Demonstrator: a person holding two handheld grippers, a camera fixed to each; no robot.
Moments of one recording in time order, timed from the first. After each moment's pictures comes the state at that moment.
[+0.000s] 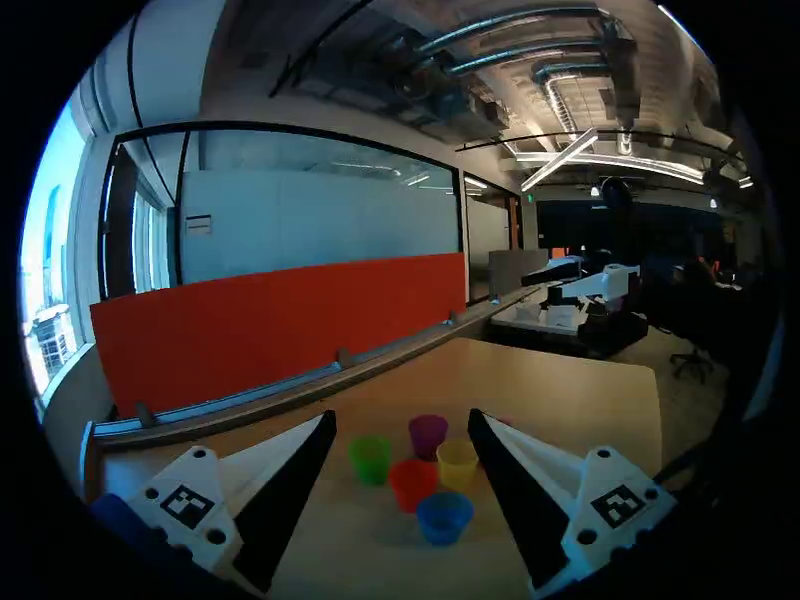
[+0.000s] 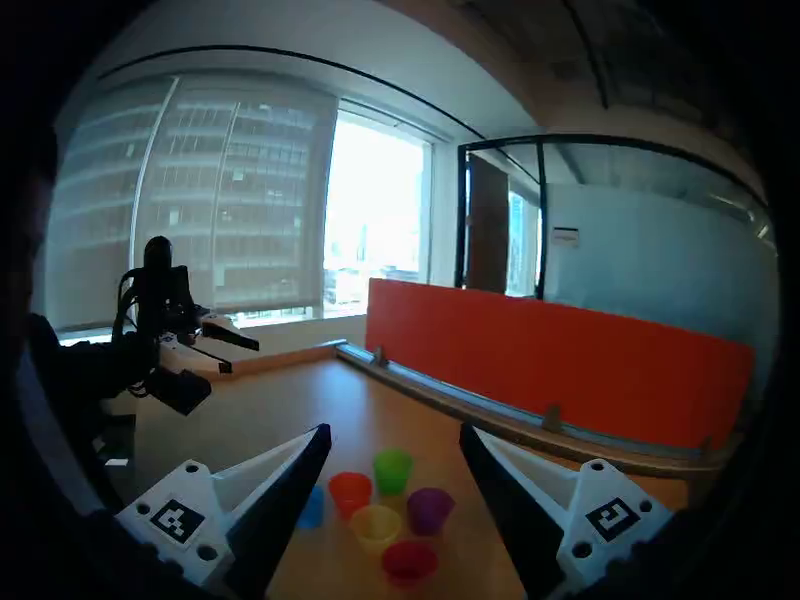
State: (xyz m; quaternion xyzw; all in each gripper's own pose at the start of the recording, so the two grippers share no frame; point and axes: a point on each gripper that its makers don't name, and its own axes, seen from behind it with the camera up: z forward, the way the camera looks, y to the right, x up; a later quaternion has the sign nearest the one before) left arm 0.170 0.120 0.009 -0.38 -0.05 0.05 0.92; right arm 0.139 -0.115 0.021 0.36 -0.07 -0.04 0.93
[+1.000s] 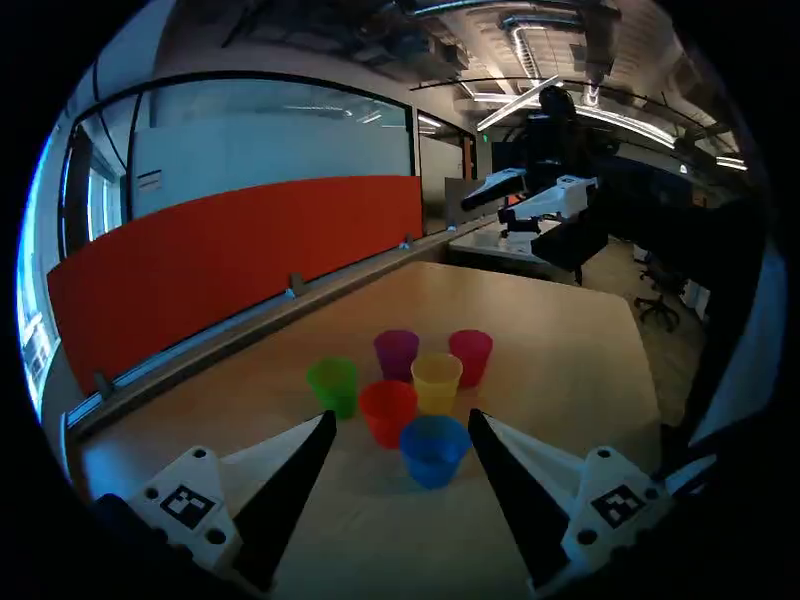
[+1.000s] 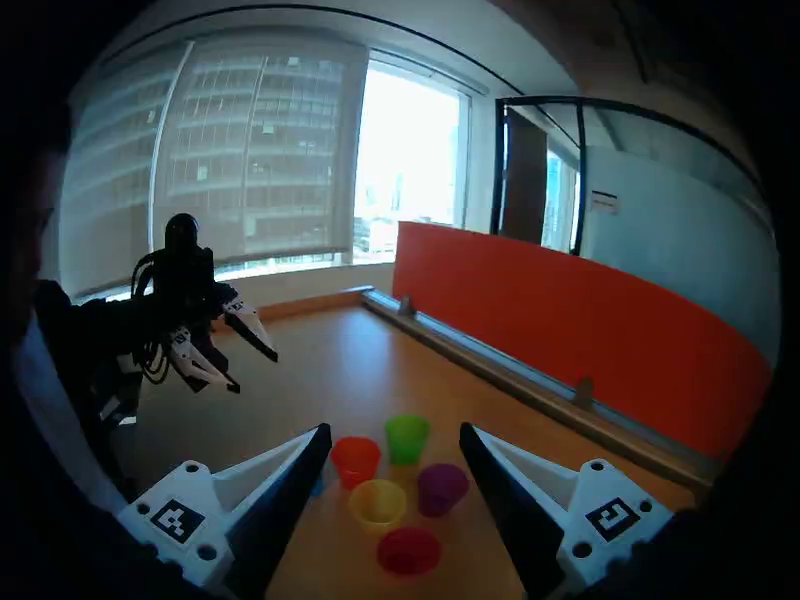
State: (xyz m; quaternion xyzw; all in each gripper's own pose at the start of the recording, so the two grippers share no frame) left arm 0.056 0.136 0.017 -0.45 -0.14 0.11 0.87; right arm 0.082 -0.144 0.052 0.41 -0.15 -0.09 0.90
